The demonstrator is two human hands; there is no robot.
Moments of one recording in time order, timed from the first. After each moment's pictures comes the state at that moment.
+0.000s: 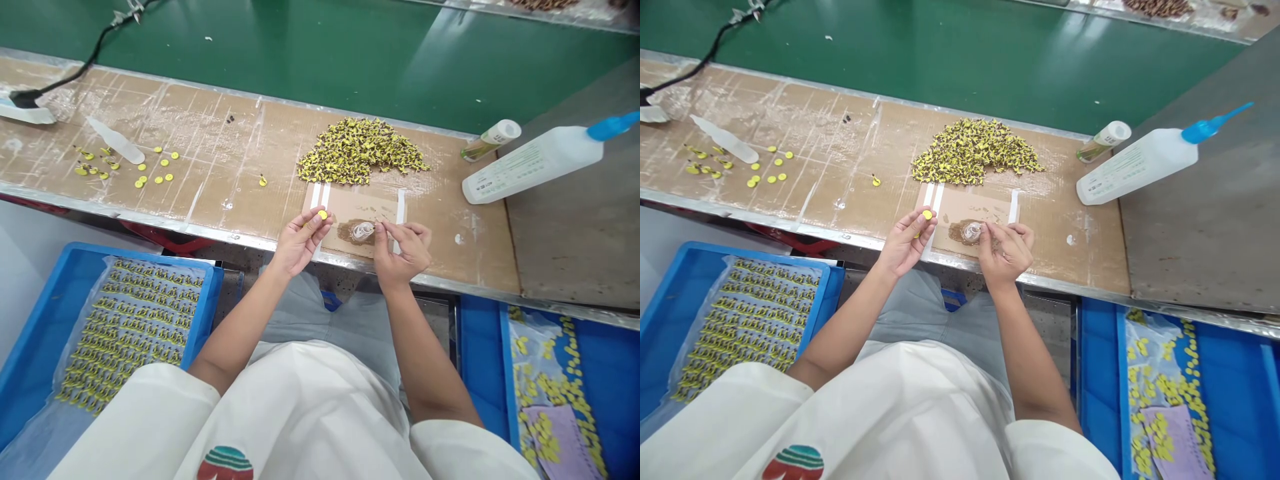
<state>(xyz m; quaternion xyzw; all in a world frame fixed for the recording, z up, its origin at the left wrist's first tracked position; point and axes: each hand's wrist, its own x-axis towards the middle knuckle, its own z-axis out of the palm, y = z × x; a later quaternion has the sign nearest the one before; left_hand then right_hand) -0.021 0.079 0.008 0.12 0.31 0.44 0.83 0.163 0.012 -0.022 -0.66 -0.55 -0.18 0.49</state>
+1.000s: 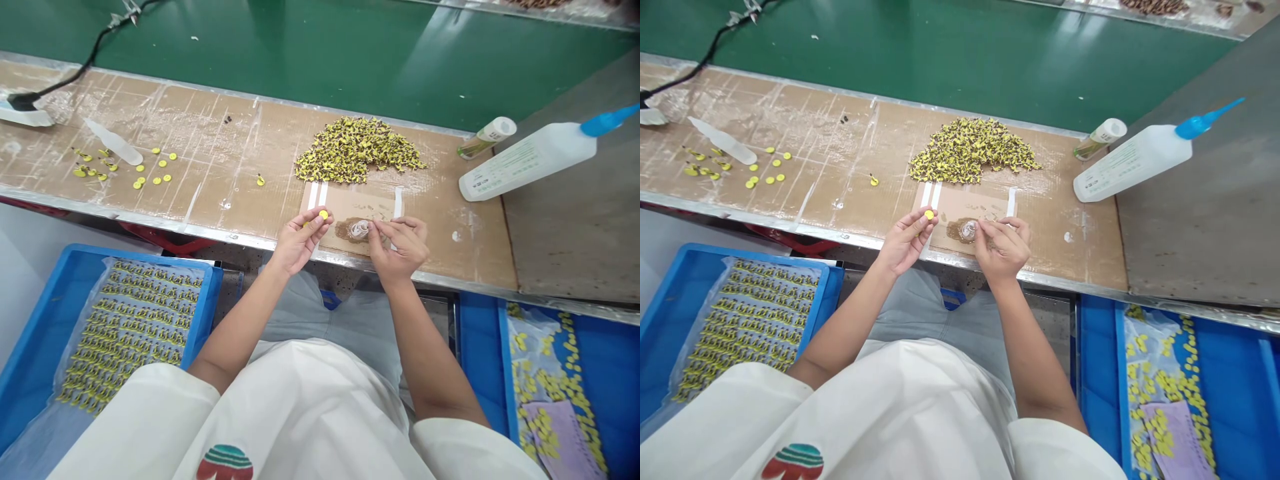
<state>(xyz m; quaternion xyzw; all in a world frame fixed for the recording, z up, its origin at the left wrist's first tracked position) -0.019 0.079 0.008 0.19 0.31 0.43 0.83 0.169 0.012 -0.018 -0.69 -0.58 -0.14 0.42</state>
